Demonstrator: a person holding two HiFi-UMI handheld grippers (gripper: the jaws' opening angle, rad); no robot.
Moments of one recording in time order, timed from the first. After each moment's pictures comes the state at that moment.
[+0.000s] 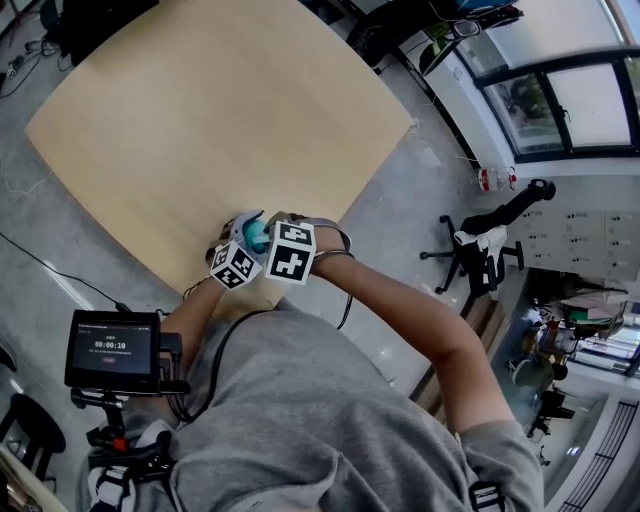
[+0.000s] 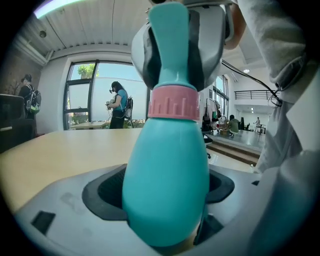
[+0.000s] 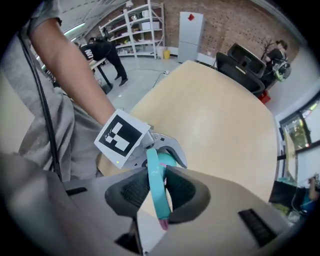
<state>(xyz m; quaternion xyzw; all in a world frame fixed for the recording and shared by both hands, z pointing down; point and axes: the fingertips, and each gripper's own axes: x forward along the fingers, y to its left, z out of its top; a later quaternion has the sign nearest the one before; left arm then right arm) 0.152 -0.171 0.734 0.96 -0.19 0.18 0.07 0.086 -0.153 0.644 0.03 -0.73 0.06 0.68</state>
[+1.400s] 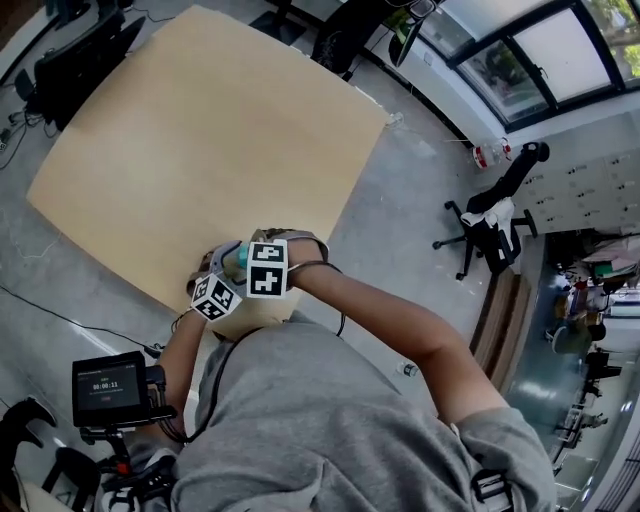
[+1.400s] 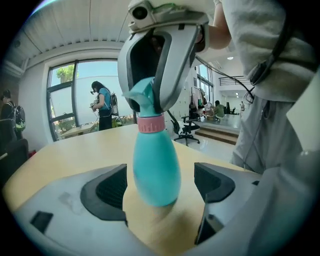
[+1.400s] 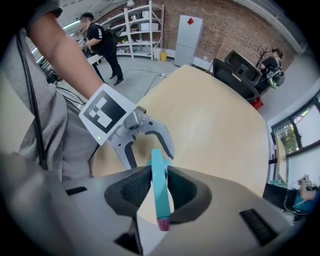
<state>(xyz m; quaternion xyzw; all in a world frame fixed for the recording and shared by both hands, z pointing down) 0.099 -0.143 0.731 0.96 -0.12 0.24 0.00 0.069 -0.157 0.649 0.07 -0.74 0.02 0.67</state>
